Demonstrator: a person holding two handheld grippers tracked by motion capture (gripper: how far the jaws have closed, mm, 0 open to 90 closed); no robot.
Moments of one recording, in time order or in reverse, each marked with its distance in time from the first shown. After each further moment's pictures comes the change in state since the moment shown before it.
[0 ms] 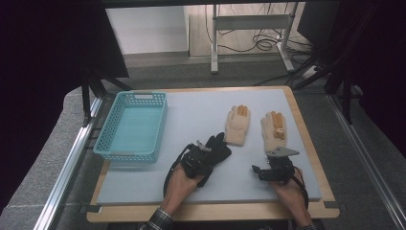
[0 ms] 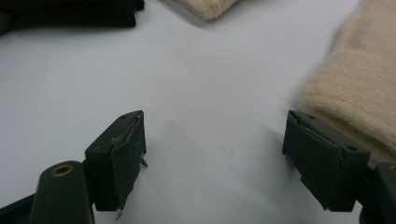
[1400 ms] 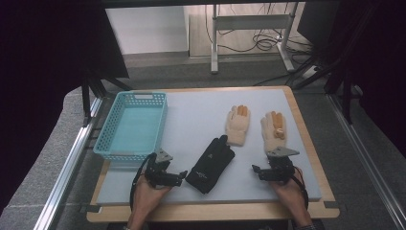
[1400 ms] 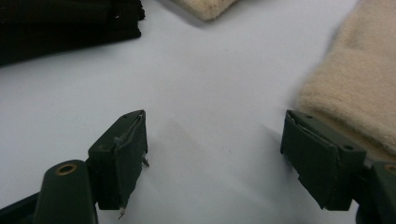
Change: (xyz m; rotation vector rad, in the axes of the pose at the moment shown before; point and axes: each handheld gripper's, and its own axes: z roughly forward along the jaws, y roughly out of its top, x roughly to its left) left arm 0.042 -0.072 -0.059 -0.205 -0.010 -0.062; right arm 0.000 0.000 0.000 0.000 -0.005 0.005
